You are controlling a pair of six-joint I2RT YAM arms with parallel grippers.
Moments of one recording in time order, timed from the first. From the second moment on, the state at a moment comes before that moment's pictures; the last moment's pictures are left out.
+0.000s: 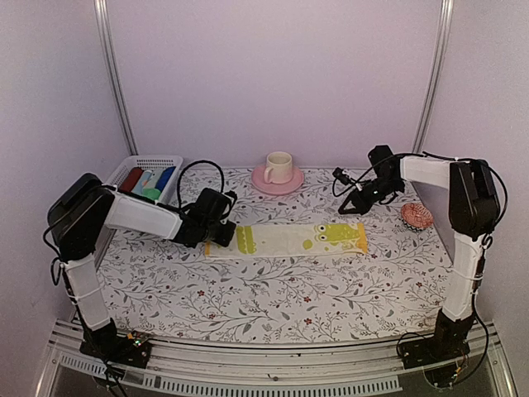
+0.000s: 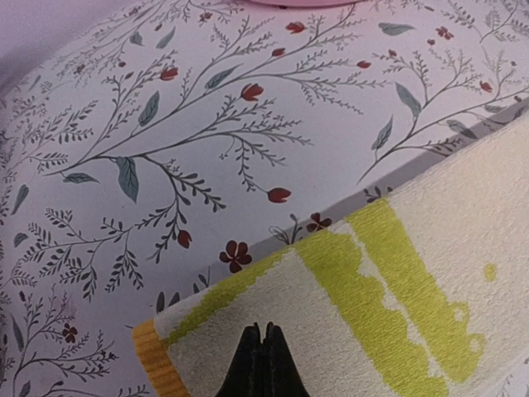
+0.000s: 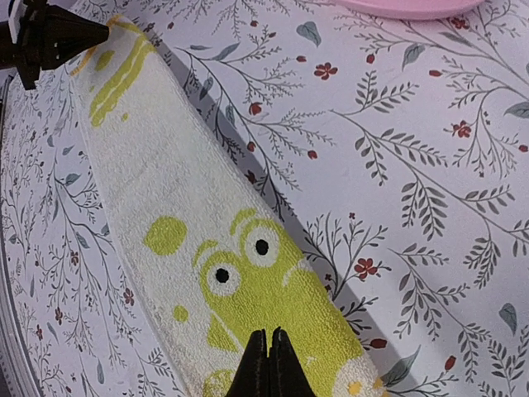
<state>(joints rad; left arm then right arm) -0.69 1.87 1.01 0.07 -0.34 -0.12 0.23 2.02 1.55 -0.70 -0.64 -0.55</state>
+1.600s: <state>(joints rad) -0.69 1.79 1.05 -0.04 -0.37 -0.16 0.21 1.95 1.36 -0.83 -0.56 -0.72</state>
